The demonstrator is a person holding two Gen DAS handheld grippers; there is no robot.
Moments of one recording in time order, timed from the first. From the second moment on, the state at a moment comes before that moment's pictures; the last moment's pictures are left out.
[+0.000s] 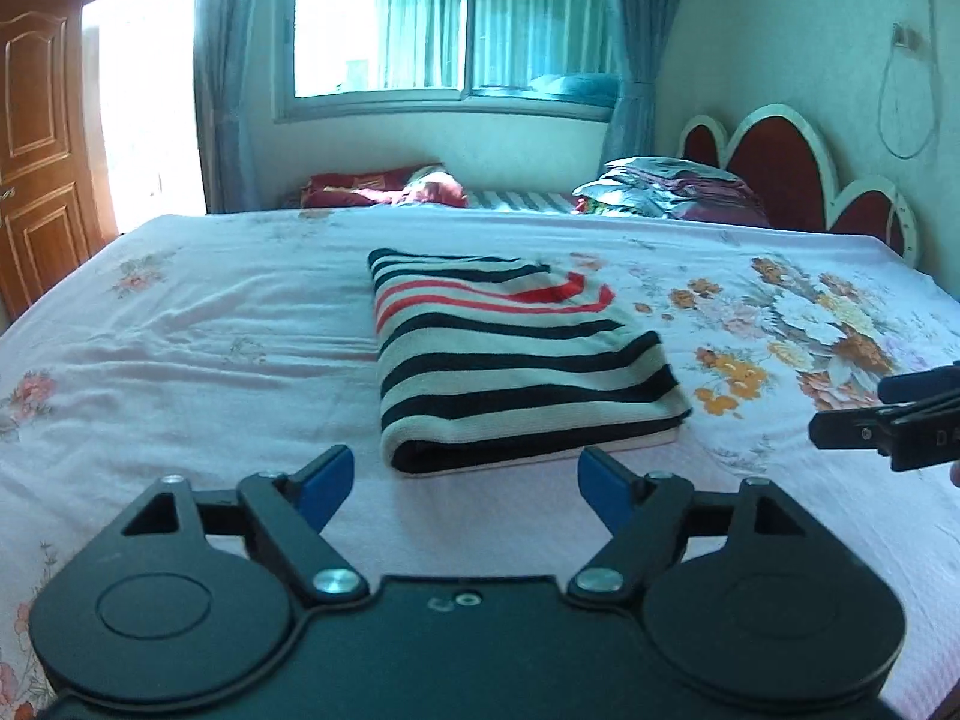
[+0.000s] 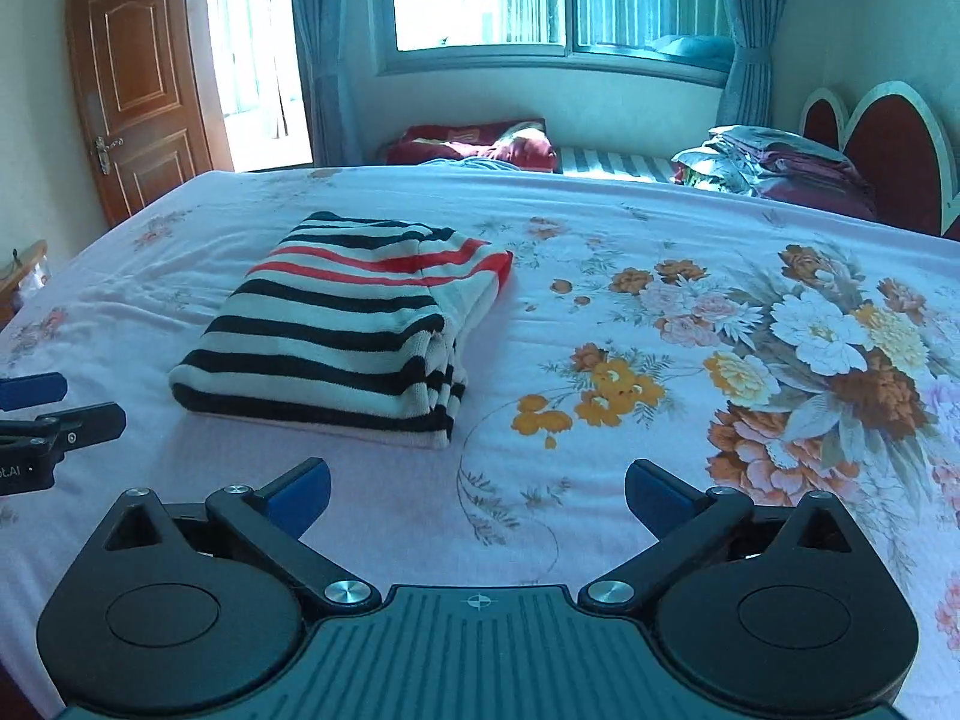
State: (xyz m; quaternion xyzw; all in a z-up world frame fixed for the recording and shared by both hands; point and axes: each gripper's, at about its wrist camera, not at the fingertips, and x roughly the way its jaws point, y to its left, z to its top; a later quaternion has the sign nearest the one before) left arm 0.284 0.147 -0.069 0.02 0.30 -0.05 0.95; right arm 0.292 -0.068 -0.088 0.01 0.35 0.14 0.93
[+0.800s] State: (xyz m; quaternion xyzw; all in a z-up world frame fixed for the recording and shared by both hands) left arm 0.170 0.092 -0.010 0.02 0.23 0.02 0.97; right arm 0.180 -0.095 -0.029 0.02 0.28 0.14 0.95
